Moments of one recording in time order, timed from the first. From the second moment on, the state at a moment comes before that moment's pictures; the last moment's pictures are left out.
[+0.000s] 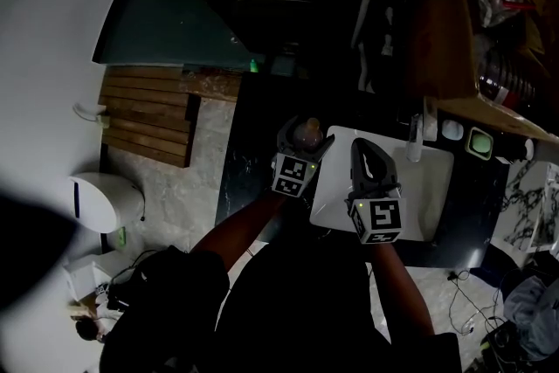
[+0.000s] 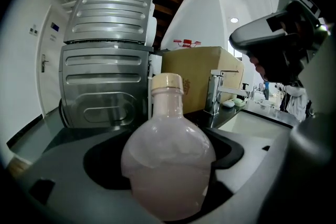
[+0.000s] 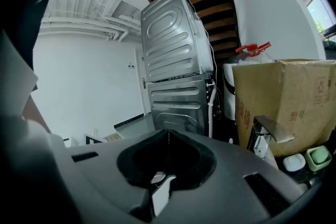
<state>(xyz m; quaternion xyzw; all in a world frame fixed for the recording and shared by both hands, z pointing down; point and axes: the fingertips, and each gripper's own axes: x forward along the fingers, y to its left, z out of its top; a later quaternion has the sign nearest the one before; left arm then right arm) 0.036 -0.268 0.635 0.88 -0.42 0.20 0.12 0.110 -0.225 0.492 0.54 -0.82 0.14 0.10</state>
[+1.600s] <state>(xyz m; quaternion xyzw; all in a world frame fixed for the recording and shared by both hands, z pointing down) 0.024 -0.245 0.672 0.88 -0.37 0.29 0.12 0.101 -0.216 0.507 0.54 -0.81 0.18 0.08</state>
